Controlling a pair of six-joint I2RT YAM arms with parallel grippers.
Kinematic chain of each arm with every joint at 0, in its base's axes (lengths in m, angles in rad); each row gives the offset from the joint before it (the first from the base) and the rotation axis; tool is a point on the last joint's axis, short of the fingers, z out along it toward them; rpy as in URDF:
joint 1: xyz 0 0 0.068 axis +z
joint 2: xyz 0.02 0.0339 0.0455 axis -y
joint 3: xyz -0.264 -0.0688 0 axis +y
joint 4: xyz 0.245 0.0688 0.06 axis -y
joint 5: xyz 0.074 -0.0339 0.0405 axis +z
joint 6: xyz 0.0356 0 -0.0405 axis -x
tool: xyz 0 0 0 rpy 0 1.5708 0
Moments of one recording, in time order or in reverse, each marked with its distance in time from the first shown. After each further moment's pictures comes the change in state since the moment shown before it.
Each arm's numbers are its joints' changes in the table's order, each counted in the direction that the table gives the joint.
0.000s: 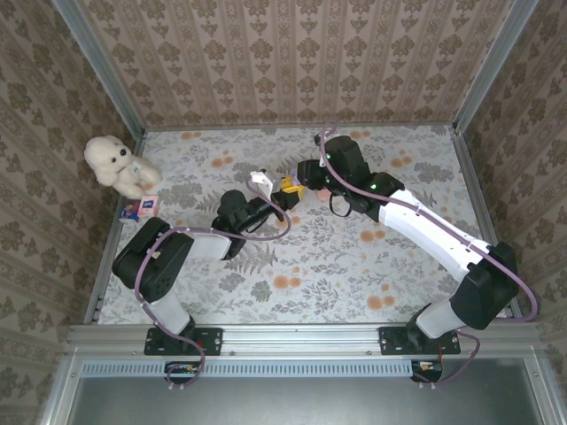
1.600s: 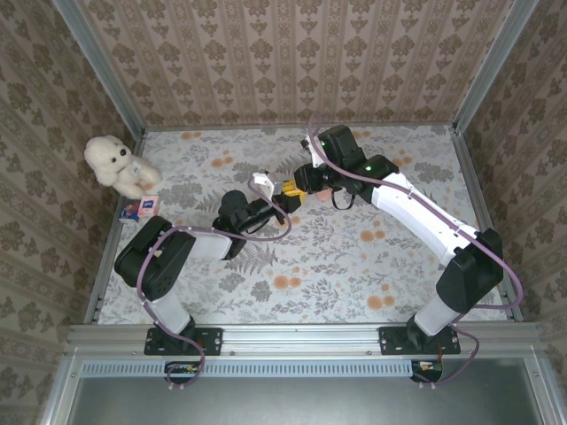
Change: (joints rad) left arm 0.000 -0.016 0.000 0.002 -0.069 0.026; right arm -0.038 -0.127 -0.172 -0.240 0.238 0.183
